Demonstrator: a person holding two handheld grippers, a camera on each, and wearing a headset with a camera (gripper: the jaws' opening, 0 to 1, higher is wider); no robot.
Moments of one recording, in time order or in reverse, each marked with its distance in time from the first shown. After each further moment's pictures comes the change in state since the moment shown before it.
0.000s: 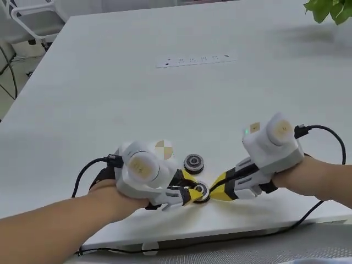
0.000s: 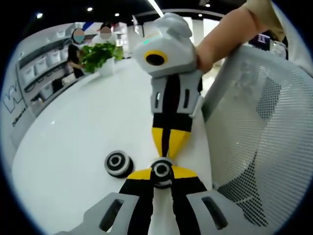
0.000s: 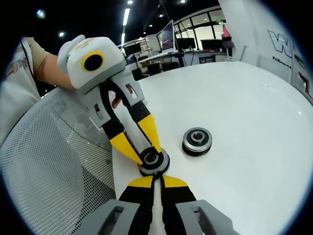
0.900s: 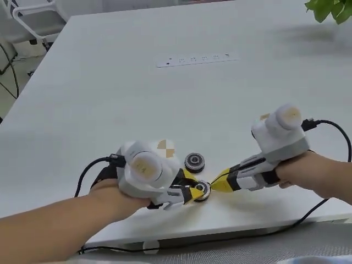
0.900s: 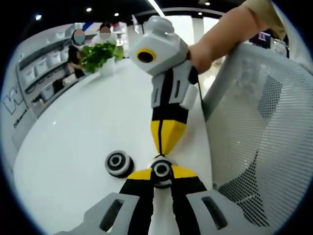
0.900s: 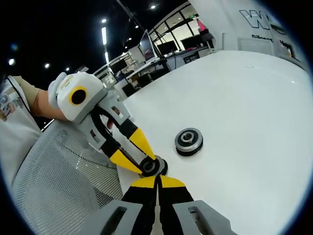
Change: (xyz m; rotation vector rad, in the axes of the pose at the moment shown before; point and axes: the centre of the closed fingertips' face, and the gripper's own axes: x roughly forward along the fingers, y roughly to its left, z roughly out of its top) left arm 0.001 0.000 -0.001 0.011 0.012 0.015; right arm -0.011 0.001 0.011 0.235 -0.098 0.039
